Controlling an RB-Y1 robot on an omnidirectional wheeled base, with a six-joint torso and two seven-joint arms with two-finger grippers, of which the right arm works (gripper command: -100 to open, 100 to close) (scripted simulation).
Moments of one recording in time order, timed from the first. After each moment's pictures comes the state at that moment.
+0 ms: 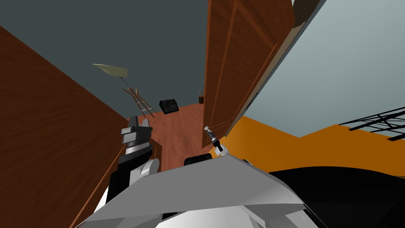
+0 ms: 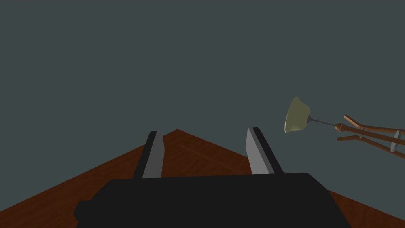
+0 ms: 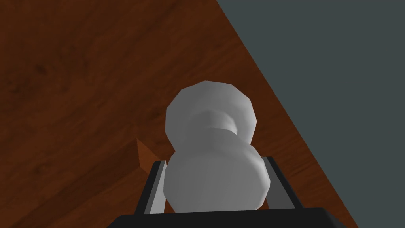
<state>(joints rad) -0.11 -0.11 0.04 -0.67 0.23 -0.86 0.70</state>
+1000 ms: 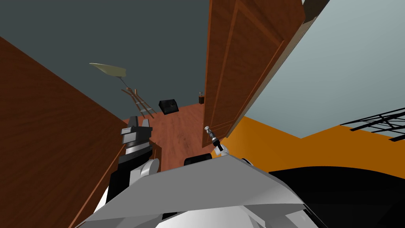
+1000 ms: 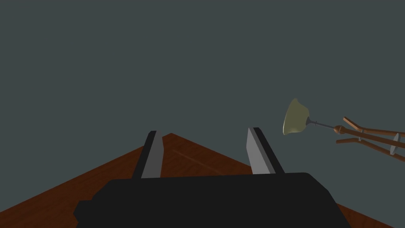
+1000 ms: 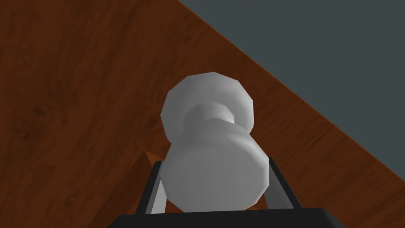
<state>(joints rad) -0.12 -0.12 0.07 -0.66 0.13 -0.86 0.45</state>
